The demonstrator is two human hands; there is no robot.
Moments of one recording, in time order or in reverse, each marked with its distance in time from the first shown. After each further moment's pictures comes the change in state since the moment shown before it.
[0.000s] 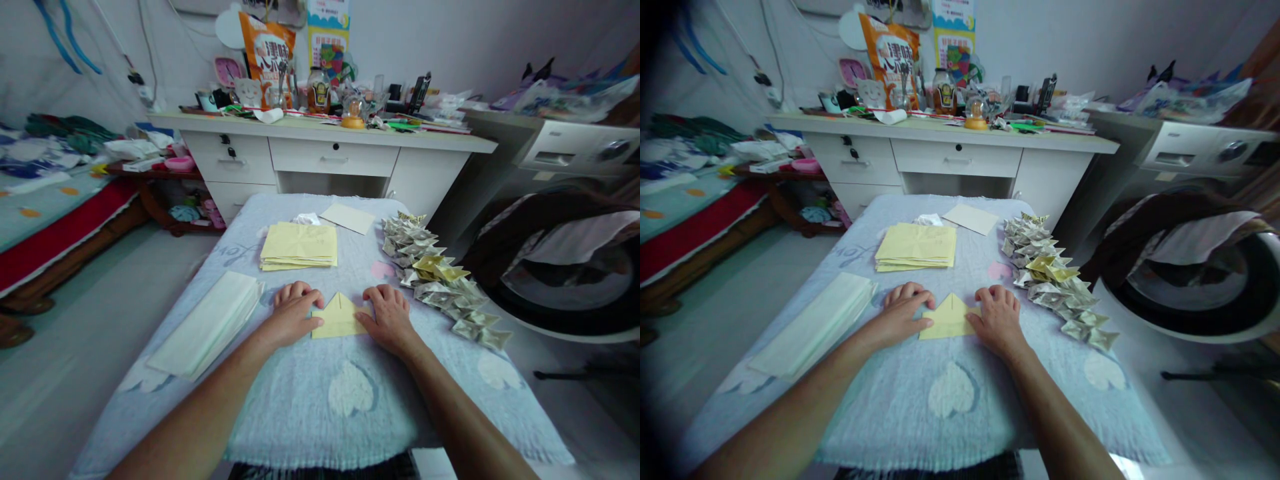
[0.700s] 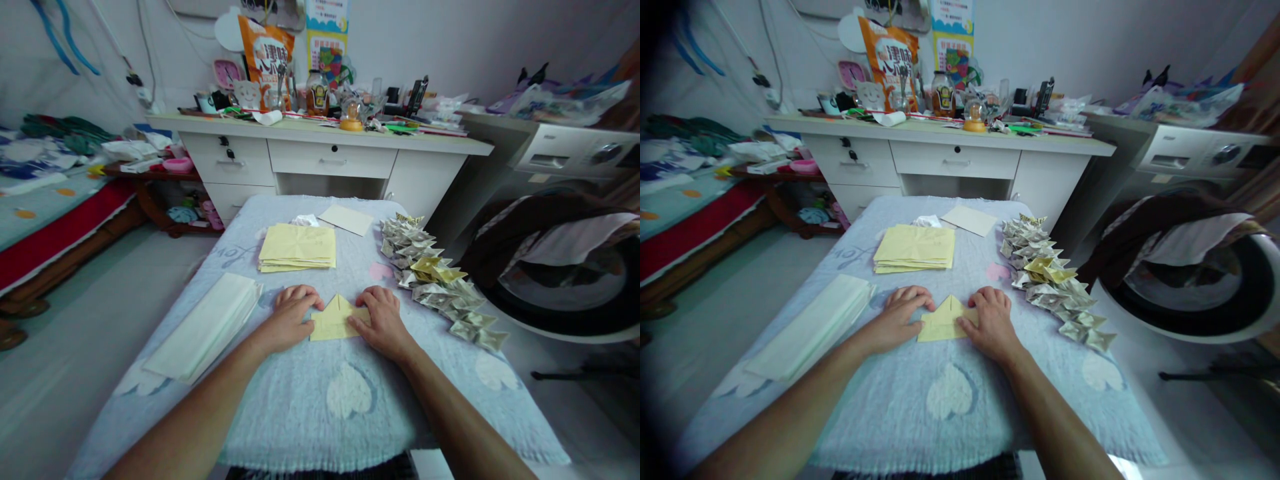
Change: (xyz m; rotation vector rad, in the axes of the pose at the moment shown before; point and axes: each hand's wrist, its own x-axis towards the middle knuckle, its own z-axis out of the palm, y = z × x) left_hand -0.003 0.002 -0.007 -0.082 -0.028 0.129; right_hand 0.000 -0.003 -0.003 0.142 0.008 -0.171
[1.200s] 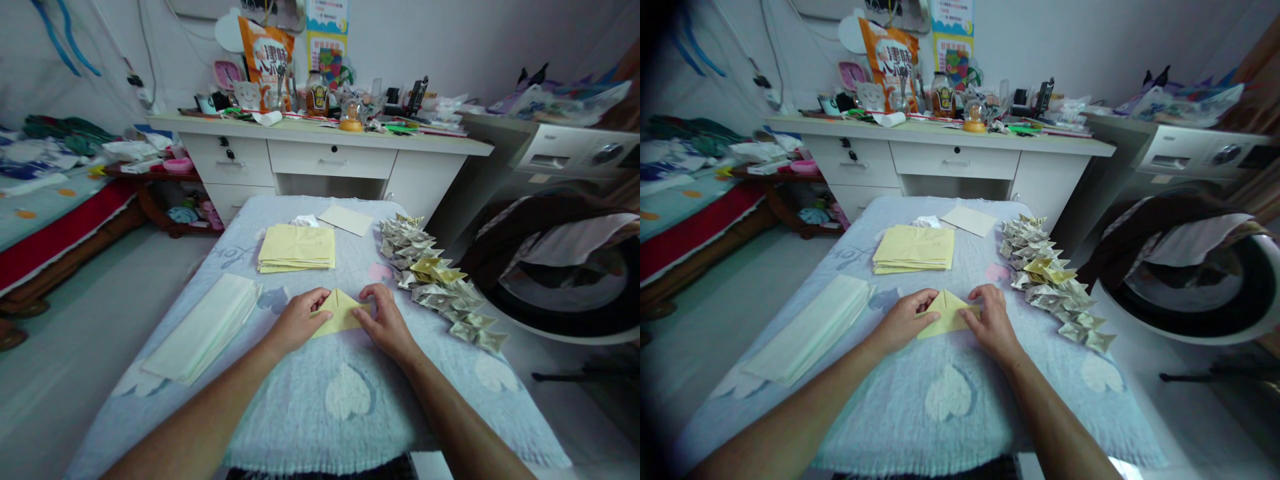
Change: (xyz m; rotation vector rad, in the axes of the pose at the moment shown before) left_hand 0.014 0.012 0.020 -0.702 0.055 0.017; right_hand 0.002 0.001 0.000 0.341 0.158 -0.011
